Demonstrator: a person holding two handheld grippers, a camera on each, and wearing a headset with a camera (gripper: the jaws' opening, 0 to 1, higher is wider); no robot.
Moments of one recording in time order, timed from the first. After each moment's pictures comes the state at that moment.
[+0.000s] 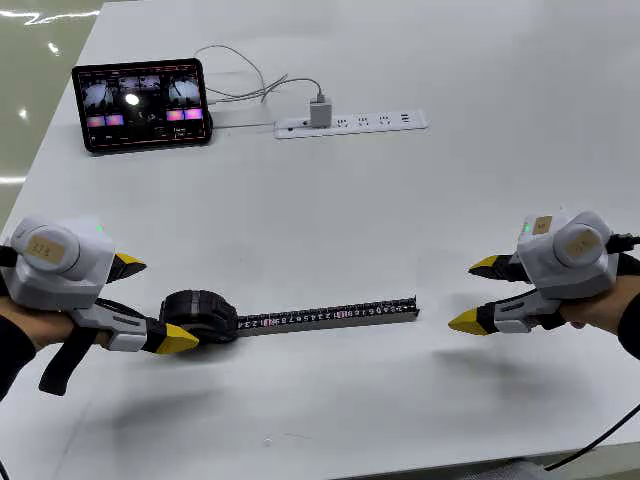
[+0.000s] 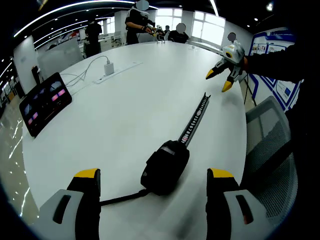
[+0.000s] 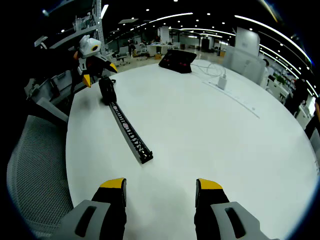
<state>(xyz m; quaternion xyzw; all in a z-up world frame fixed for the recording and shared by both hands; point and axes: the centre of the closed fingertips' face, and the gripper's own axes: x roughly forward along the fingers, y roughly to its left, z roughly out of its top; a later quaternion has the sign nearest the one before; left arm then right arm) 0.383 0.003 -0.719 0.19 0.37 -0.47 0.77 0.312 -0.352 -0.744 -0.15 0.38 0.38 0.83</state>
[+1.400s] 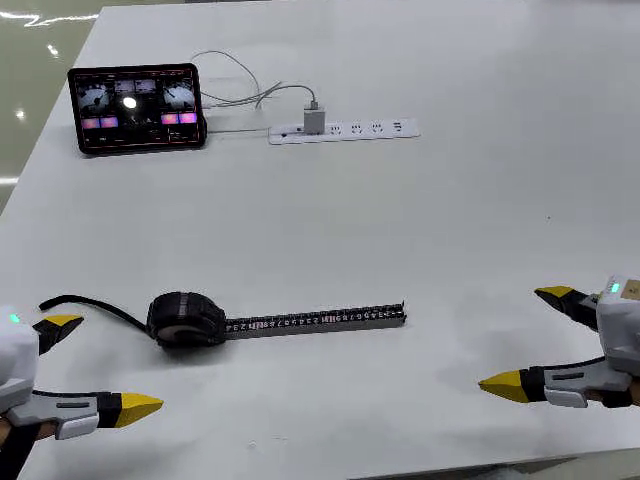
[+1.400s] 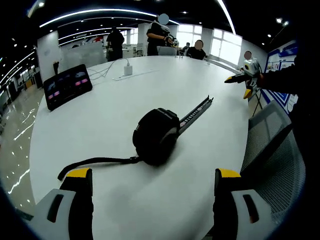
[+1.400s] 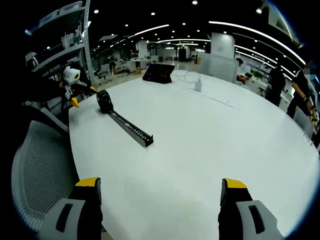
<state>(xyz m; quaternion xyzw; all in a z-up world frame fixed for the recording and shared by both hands) 0.335 0.041 -0.734 0.13 0.33 -0.41 0.84 0.255 -0.390 -0.728 -0.10 0.34 0.31 0.88</state>
